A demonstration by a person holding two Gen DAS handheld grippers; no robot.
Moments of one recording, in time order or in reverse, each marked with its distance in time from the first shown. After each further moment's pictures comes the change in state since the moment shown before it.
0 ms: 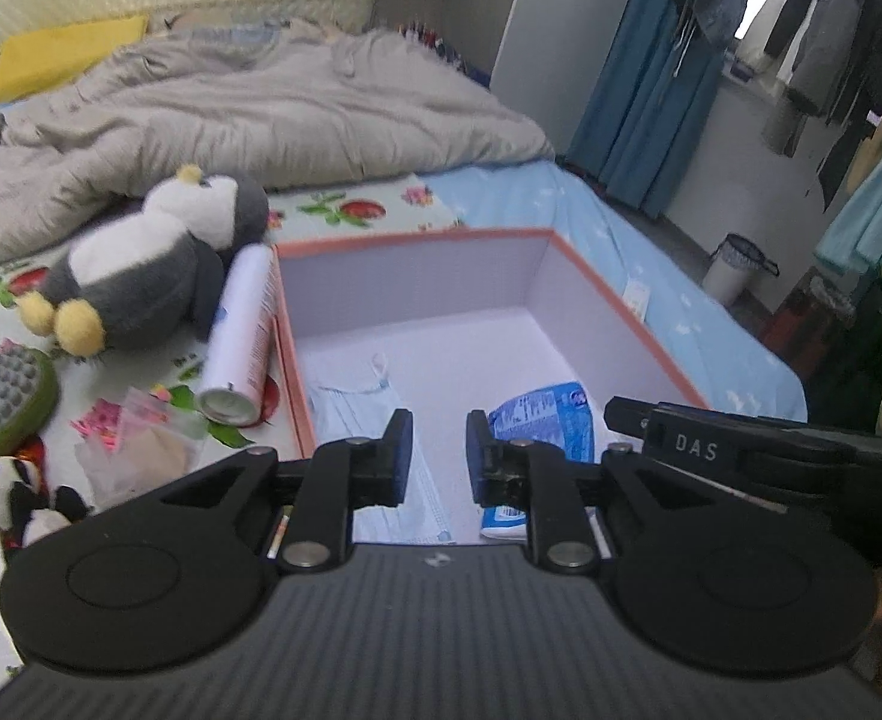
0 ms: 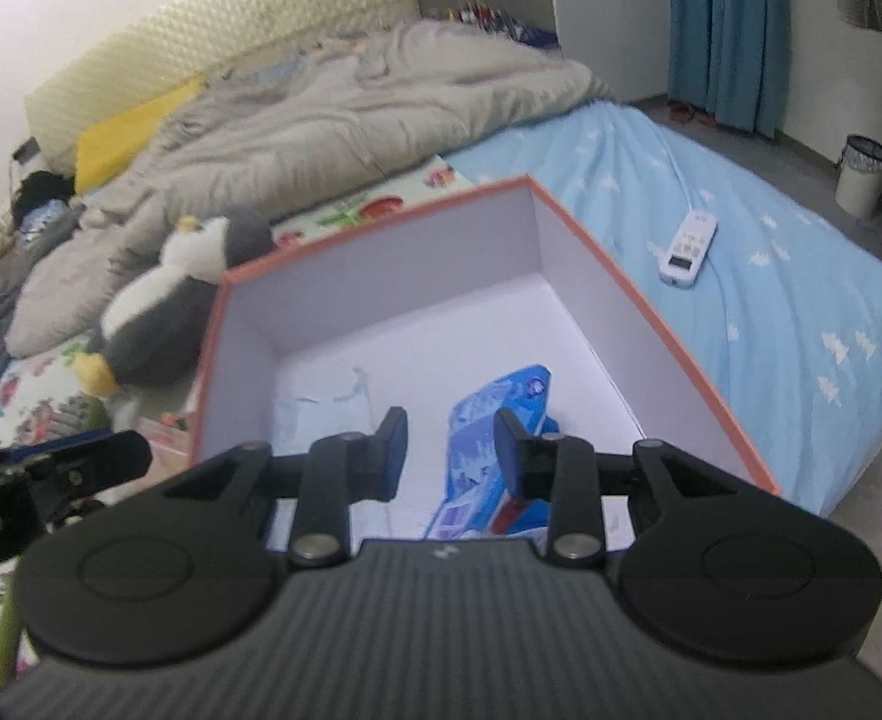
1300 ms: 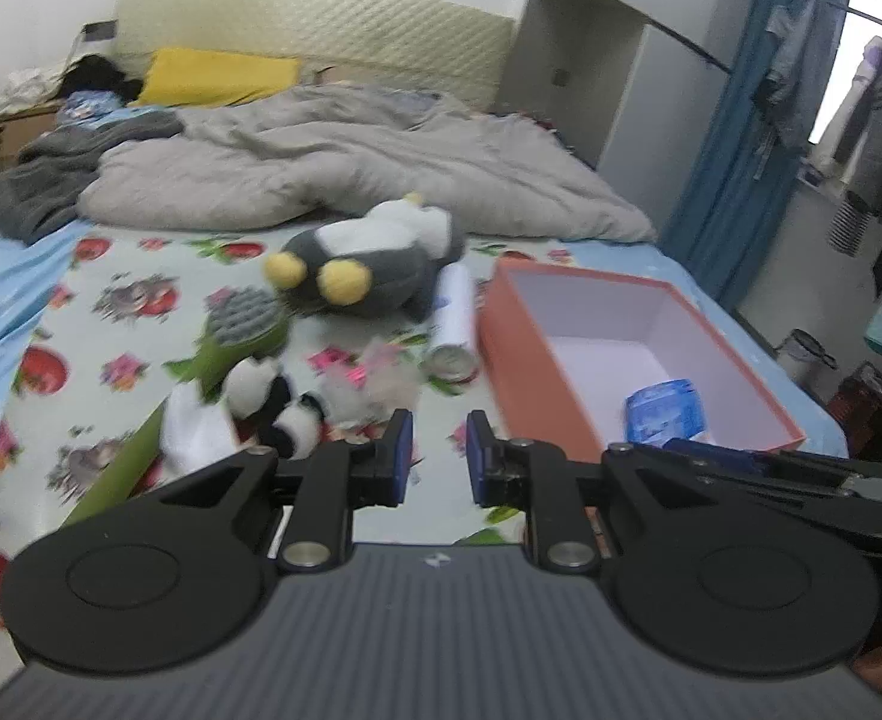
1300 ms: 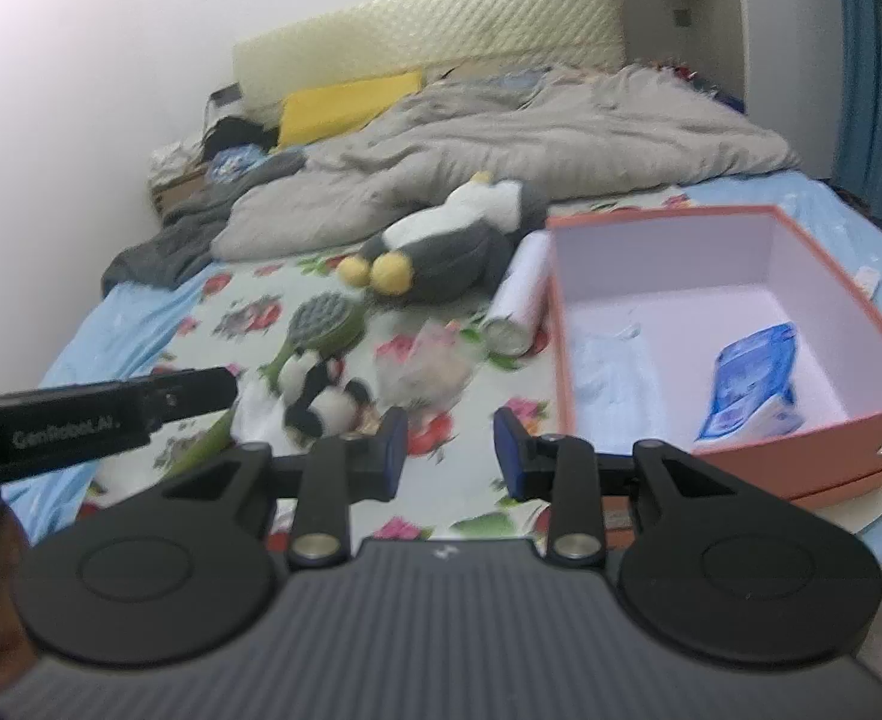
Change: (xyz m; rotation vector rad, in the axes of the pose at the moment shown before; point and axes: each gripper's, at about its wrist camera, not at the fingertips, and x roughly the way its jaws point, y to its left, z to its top) left arm -0.189 0.128 -0.132 -0.156 -0.164 0.156; right arm -0.120 0.149 -0.112 -0.232 -0.096 0.273
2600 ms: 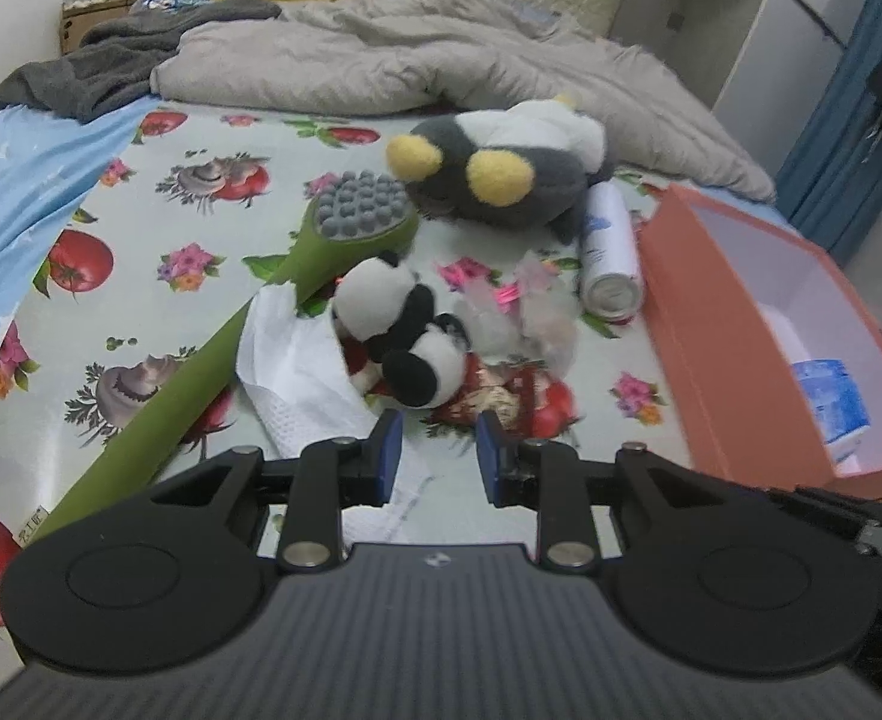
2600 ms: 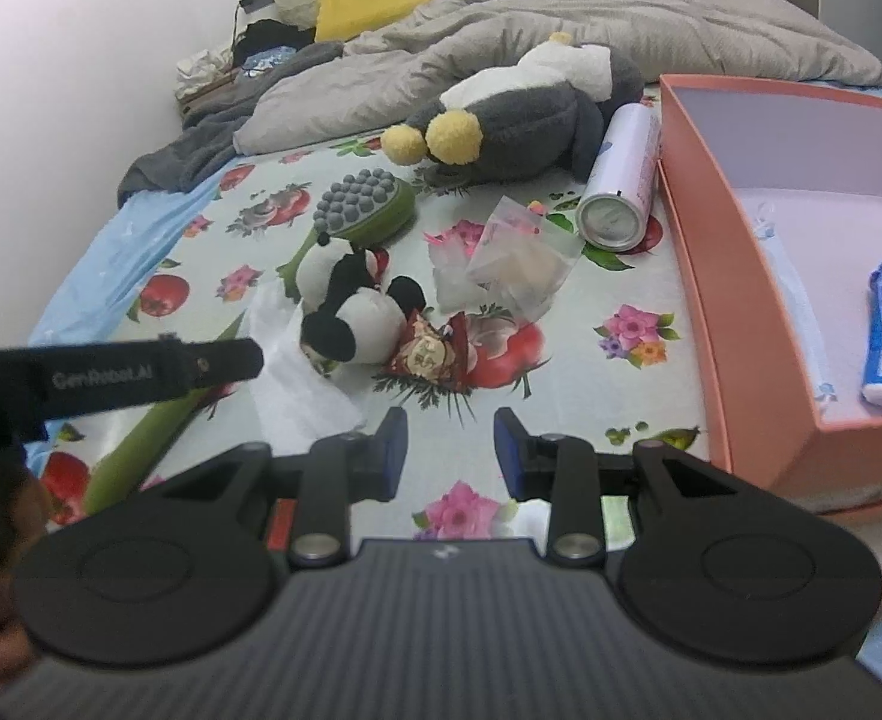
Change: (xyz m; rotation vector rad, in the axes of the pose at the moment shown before) left arm 0.130 0.093 -0.019 -0.125 0.164 0.149; right arm 0.127 0.036 -0.038 -0.024 0.198 0.104
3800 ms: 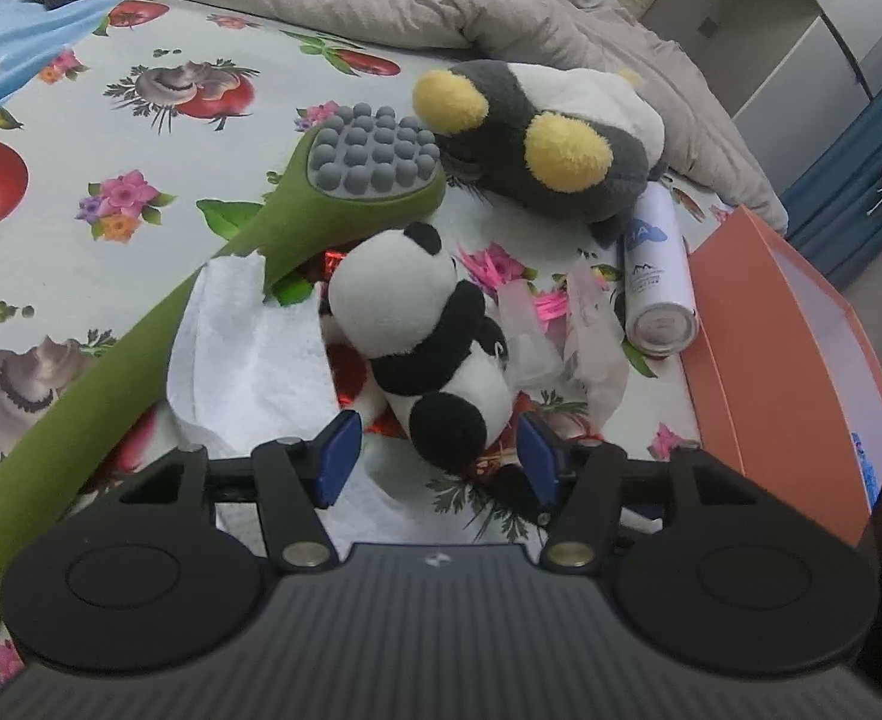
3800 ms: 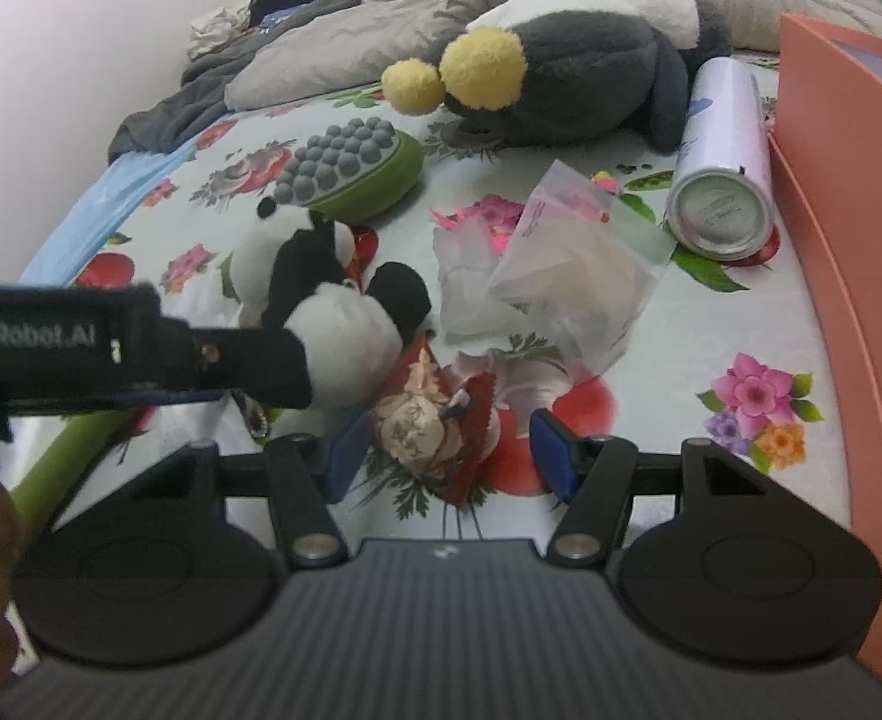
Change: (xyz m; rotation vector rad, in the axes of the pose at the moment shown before) left arm 0.106 0.039 0.028 -0.165 0.086 -0.118; right arm 0.133 -0.004 0.025 -0.058 0.055 0.044
